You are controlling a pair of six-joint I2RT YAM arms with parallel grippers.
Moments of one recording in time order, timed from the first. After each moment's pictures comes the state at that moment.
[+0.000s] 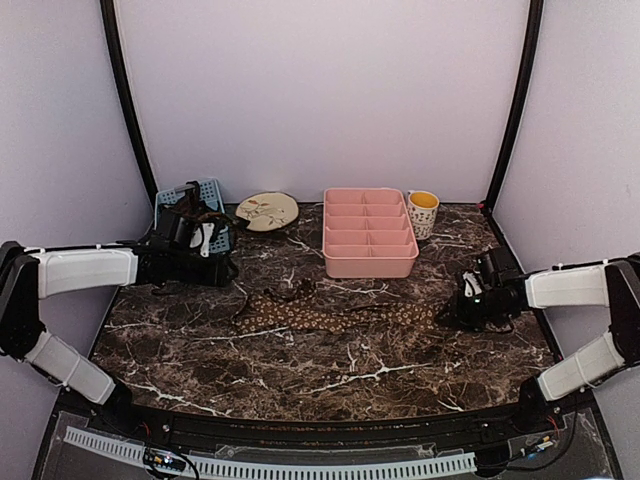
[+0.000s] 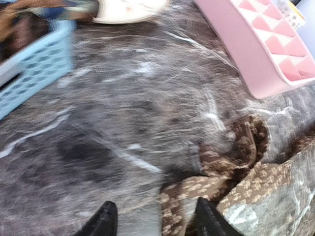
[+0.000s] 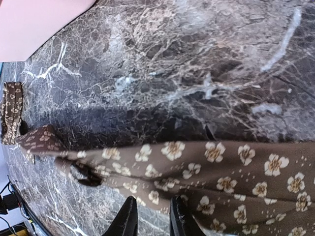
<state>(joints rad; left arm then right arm) -0.37 1.38 0.78 -0.17 0.10 -0.27 0.27 1.37 0.52 -0.20 -0.39 0.51</state>
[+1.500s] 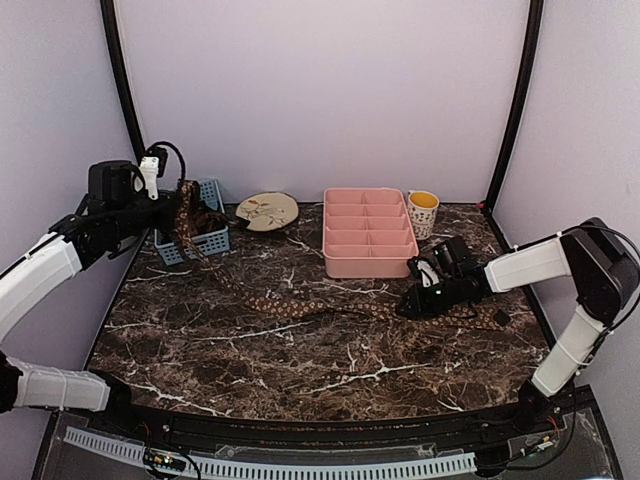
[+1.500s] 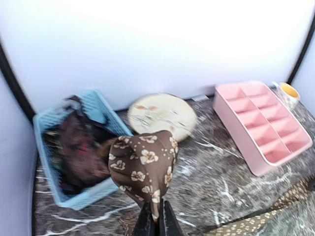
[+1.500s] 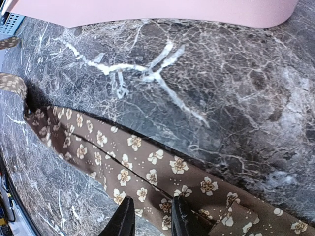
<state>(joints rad) -0.32 1.12 0.98 -0.26 -0.03 -0.06 0.47 1.66 0.74 -0.08 -0.38 0.38</state>
